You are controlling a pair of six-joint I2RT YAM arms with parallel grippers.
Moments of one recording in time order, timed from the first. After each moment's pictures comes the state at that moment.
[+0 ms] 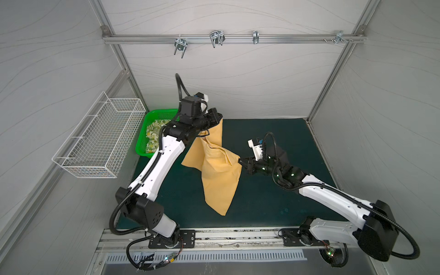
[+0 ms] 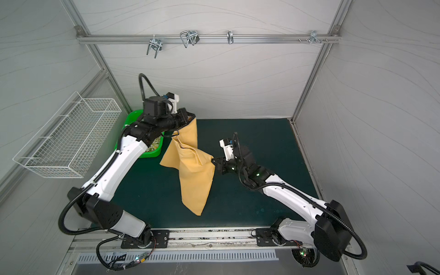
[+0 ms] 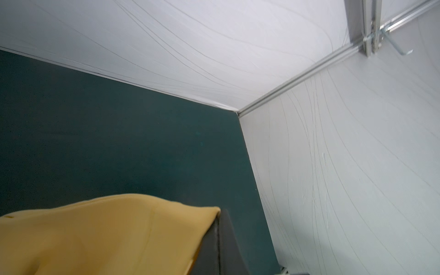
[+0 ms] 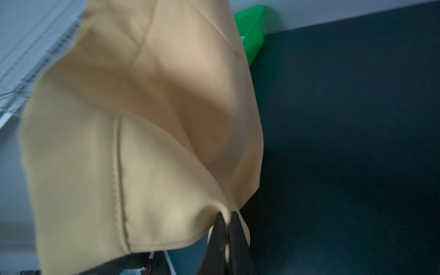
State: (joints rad) left arm -0.39 1.60 1.71 -0.55 0.31 -0.65; right arm 0.74 1.17 0.77 -0.02 -0.30 0.58
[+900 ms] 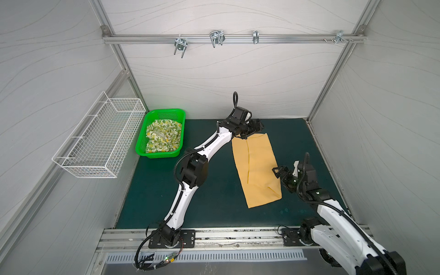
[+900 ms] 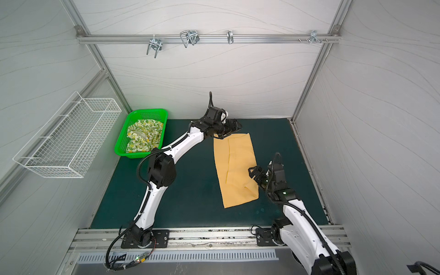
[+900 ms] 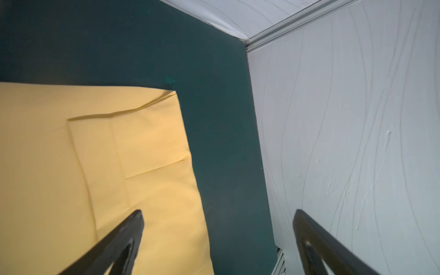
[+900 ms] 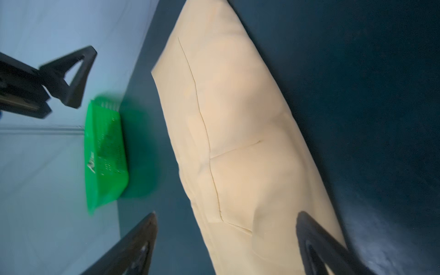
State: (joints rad) left arm -0.57 2.31 2.16 -0.50 0.41 -0.77; right arm 0.28 0.84 0.44 -0.31 -0.22 0.90
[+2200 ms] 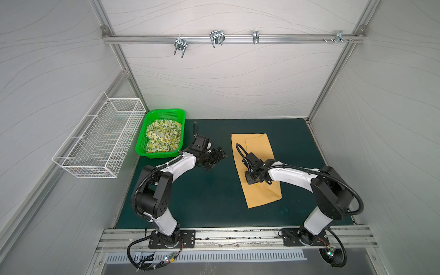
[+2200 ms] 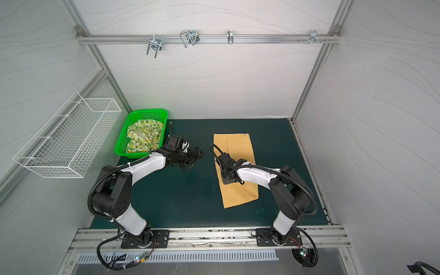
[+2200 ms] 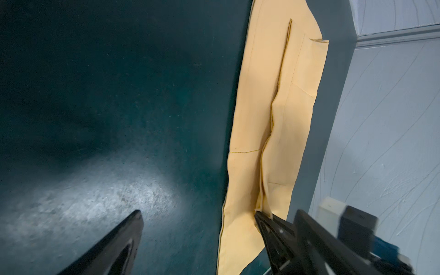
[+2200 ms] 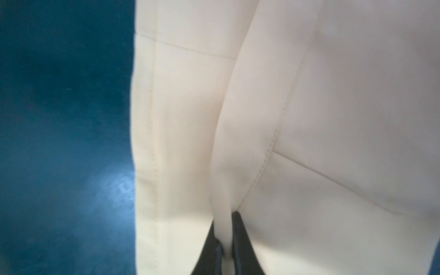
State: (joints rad) left arm -0.34 1.66 1.03 -0.32 0.44 -0.82; right arm 0.80 1.61 0.99 -0.56 0.17 0.44
